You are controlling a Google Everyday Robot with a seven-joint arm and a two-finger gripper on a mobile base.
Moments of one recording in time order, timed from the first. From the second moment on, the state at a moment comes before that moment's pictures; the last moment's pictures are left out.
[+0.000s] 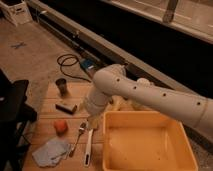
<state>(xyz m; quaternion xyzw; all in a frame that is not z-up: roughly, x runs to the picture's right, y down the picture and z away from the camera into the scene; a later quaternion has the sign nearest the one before) -0.105 0.144 0.642 -0.30 -0.34 -0.26 0.86</state>
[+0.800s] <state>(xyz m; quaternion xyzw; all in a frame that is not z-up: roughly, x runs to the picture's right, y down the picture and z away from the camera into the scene) -0.161 0.190 0.632 -0.32 -0.37 -0.32 0.81</state>
